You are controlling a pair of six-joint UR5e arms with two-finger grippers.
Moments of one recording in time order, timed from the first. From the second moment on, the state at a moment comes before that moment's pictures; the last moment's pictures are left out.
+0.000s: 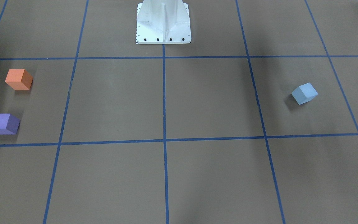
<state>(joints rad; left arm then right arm) -1.54 -1.44 -1.77 -1.61 -2.38 -0.02 1.53 -1.65 1.75 -1.77 2.37 -0.20</state>
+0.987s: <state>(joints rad) -1.04 -1.52 -1.76 -1.95 -2.37 -1.06 1.53 -1.65 1.75 -1.77 2.36 -0.20</state>
